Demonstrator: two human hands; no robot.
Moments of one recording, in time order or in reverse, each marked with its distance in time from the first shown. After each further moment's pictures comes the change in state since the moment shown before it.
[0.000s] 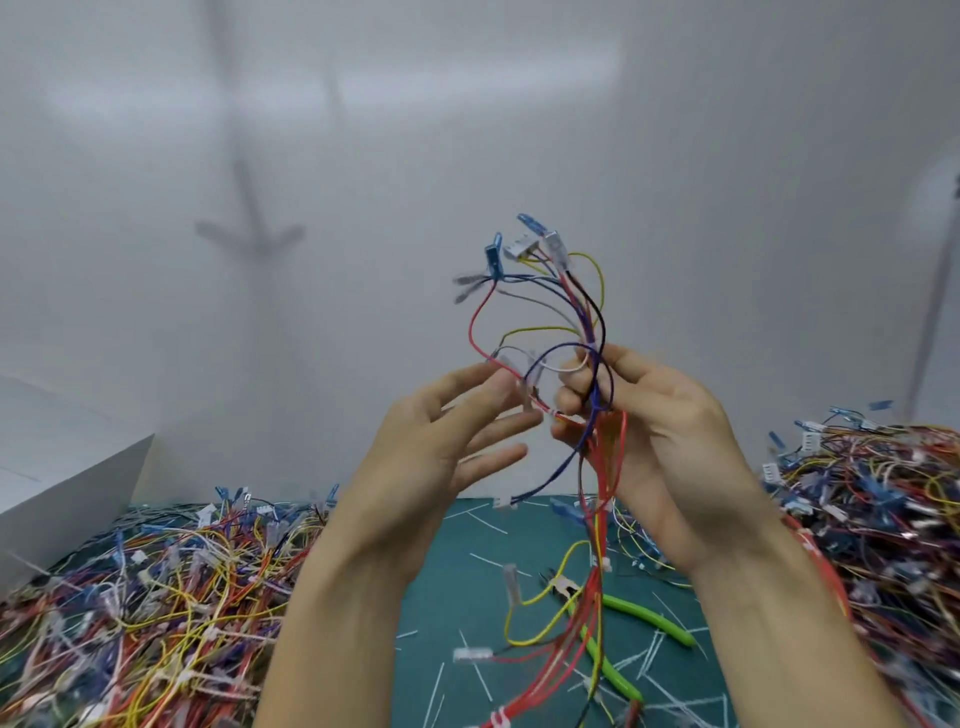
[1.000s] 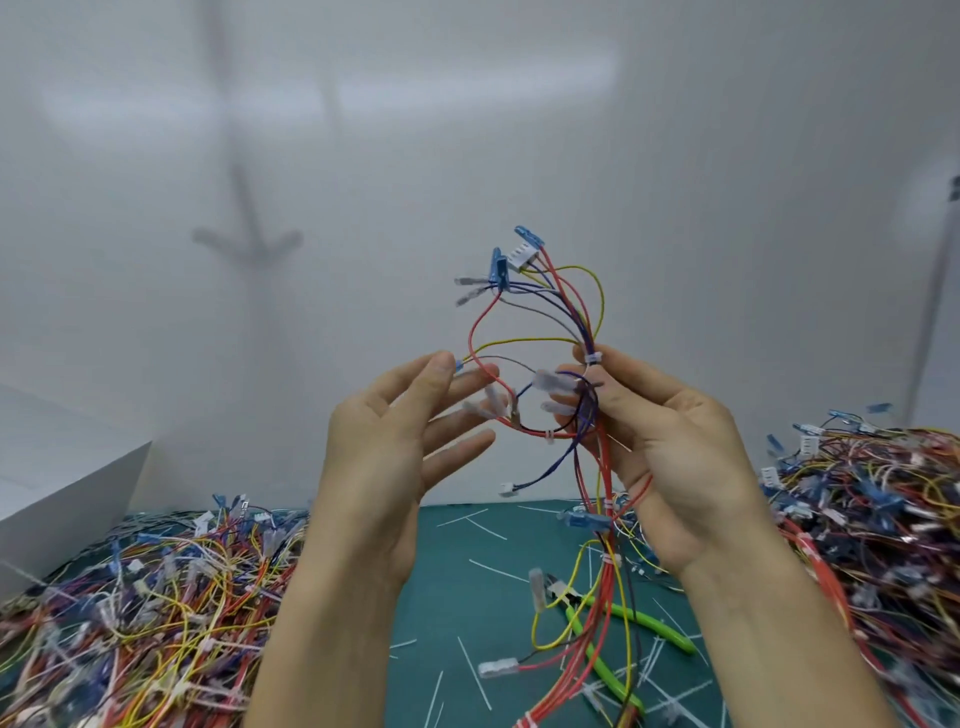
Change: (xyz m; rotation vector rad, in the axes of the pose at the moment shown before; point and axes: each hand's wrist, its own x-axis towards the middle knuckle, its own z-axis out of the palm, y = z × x) left_hand -0.008 0.016 0.004 -0.145 0.253 0.089; right_hand 0.000 0.000 0.002 -0.074 0.293 -0.032
